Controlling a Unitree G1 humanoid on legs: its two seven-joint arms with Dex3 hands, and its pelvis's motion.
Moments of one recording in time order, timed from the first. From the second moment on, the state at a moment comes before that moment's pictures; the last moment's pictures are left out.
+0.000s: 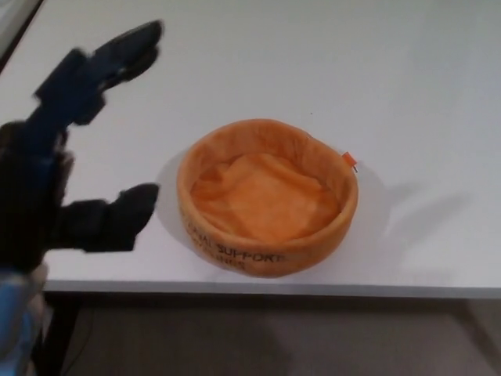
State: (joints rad) left_arm -0.14 0.31 0.06 -0.43 0.03 -0.32 -0.14; right_arm 0.70 -0.42 -0.33 0.28 0.32 -0.62 0.68
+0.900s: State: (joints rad) left_arm -0.41 0.53 -0.16 -0.12 0.42 -0.30 -0.15; right_arm 0.71 -0.42 -0.33 0.21 0.32 -0.59 0.67
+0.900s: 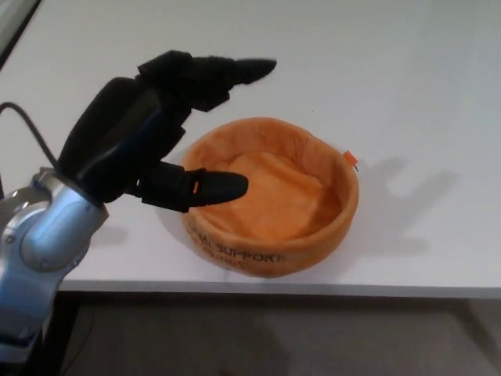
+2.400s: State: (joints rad) left_arm -0.54 0.56 -0.57 0.24 0.86 -0.25 -0.20; right_arm 0.70 -0.44 -0.34 0.18 0.32 -0.55 0.66
